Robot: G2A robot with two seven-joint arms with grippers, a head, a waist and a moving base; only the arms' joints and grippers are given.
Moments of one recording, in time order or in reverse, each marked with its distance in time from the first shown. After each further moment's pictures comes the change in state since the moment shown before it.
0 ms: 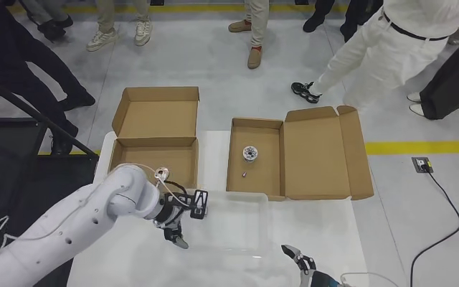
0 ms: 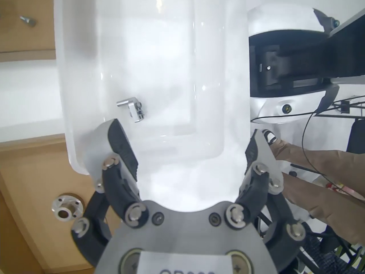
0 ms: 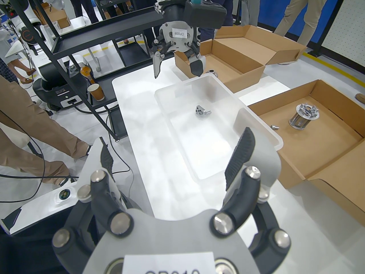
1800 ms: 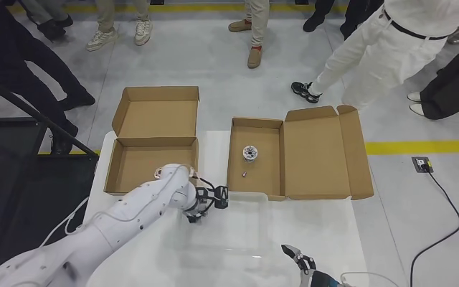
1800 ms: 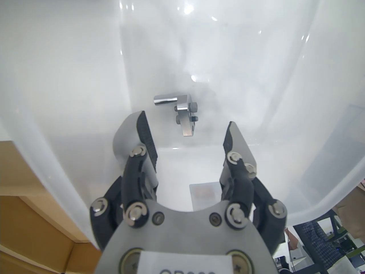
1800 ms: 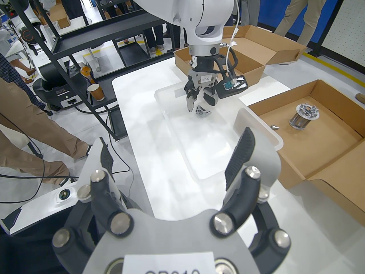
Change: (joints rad) left arm -0.016 -0.371 0.114 0.411 0.293 0.194 -0.087; right arm 0.000 0.000 0.000 0.000 0.000 0.000 0.000
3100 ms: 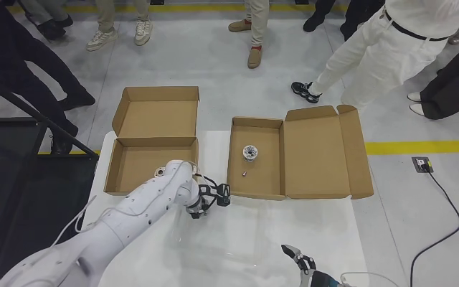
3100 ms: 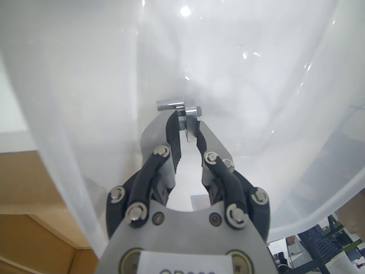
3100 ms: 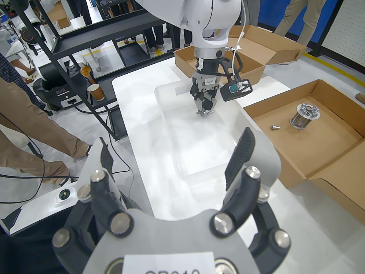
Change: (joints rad) left arm 0.017 -0.066 -0.068 0.099 0.022 -0.072 -0.022; right arm 0.000 0.000 0.000 0.000 0.000 0.000 0.000
